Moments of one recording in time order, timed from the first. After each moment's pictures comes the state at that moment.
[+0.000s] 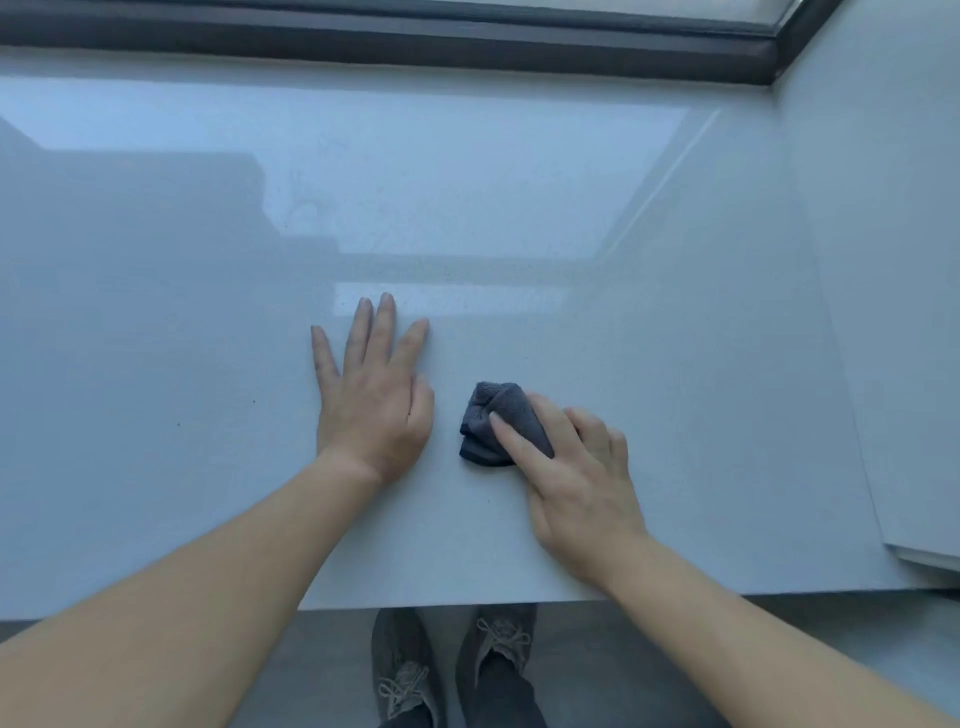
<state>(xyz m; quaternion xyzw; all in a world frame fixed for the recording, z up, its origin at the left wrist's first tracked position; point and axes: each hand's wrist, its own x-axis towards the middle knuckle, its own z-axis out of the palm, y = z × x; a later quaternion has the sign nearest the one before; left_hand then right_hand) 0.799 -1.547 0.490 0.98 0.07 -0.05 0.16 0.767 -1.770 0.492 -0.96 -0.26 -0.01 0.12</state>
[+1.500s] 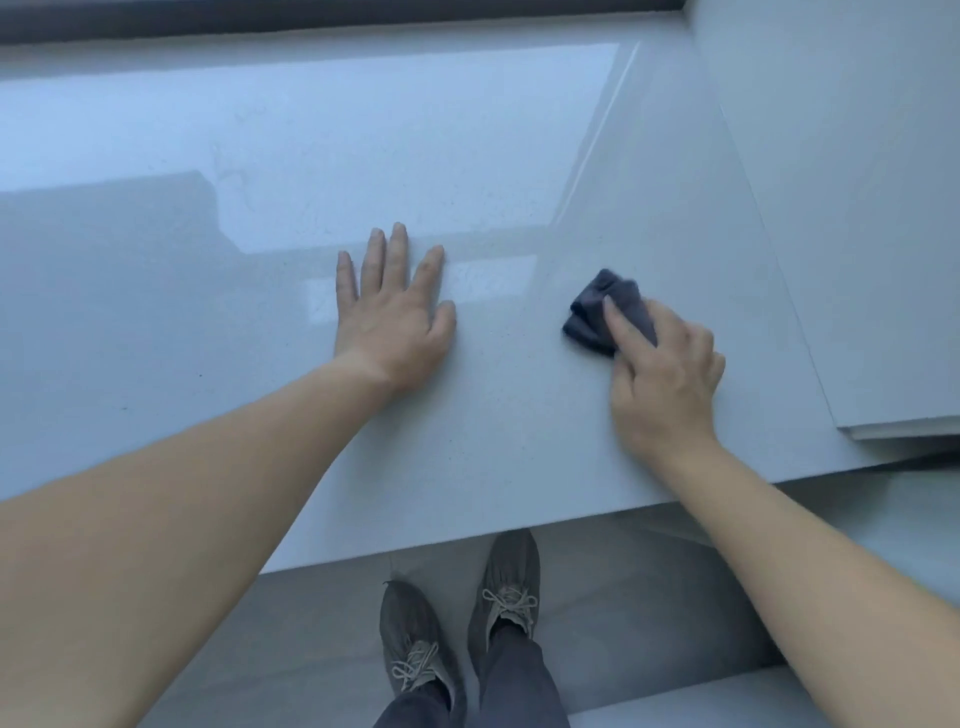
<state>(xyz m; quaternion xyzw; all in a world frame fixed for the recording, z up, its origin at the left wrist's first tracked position) 0.837 -1.594 0.495 0.99 -0.02 -0.10 0.12 0.784 -1.856 0.486 -0.99 0.01 -0.08 0.13</state>
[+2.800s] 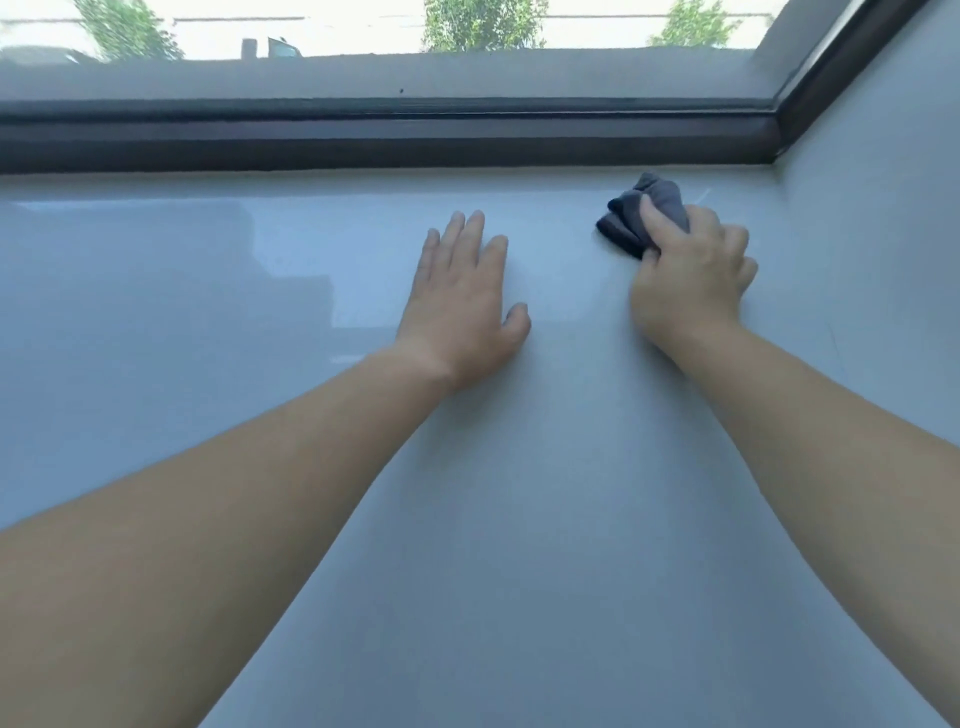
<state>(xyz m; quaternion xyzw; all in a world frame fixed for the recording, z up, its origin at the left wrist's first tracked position) 1.058 -1.611 0.502 0.98 -0.05 -0.07 0.17 1.117 -1.823 0.486 -0.99 0.05 -0.05 0.12</state>
